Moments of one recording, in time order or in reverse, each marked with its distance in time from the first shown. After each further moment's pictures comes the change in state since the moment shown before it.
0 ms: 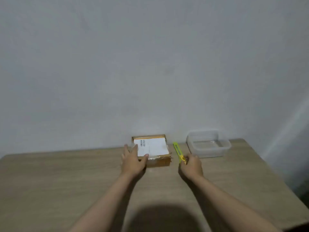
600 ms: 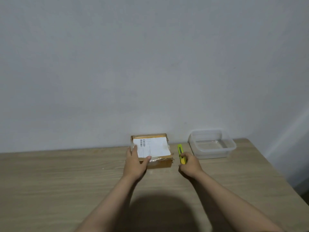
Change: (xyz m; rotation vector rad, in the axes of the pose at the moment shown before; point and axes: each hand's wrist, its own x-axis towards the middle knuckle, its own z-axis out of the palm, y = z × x) left_hand 0.016 -0.010 0.022 -0.218 -0.041 0.024; right_hand 0.025 -0.006 0.007 0.014 -0.217 0.010
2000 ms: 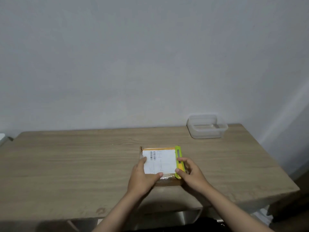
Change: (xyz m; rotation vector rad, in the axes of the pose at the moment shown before) left_hand -0.170 0.005 -0.004 -0.126 -0.042 -0.092; right_hand -0.169 0.027 -0.003 0.519 -0.170 -0.208
